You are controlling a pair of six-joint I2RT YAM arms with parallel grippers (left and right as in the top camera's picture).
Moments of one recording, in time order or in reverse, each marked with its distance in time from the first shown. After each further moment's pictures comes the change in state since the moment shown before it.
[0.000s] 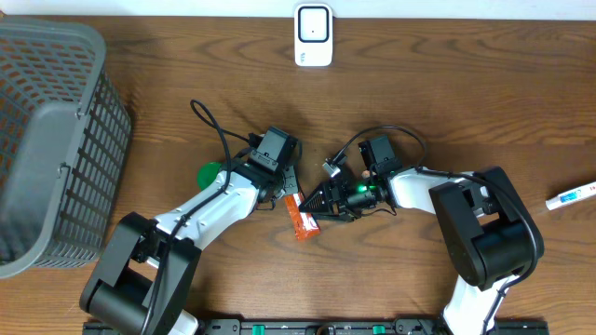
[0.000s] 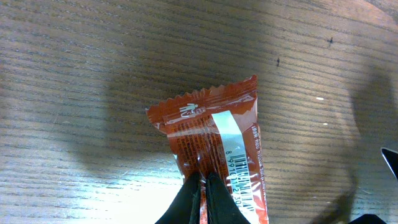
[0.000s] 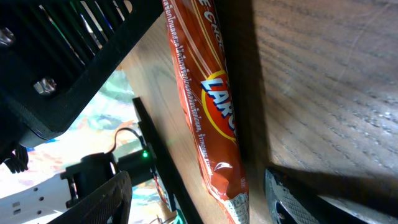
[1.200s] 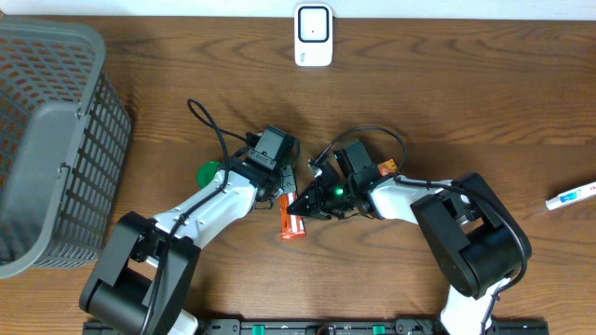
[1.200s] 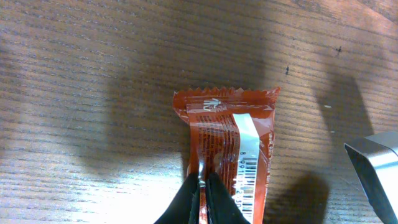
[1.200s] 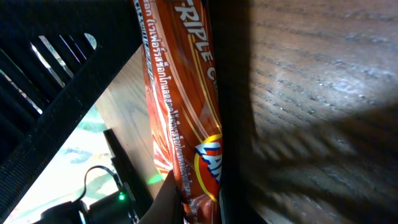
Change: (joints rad) left arm 0.009 0.000 0.000 0.000 -0.005 0.000; right arm 0.141 -0.003 -0.007 0.199 0.232 0.241
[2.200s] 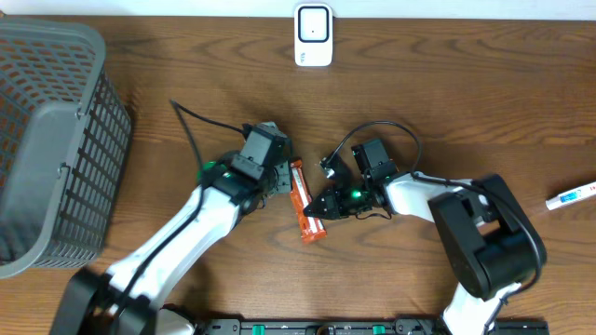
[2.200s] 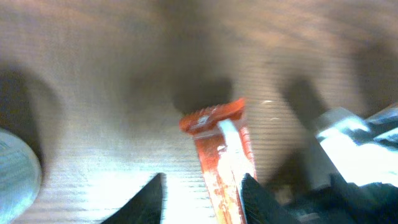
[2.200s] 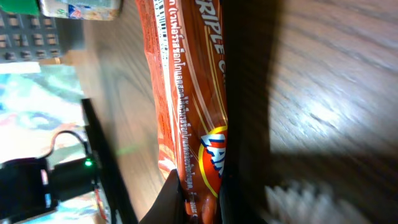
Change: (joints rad) left arm 0.000 -0.225 -0.023 -0.030 -0.013 0.130; right arm -0.095 -0.049 -0.018 -0.154 -0.041 -0.391
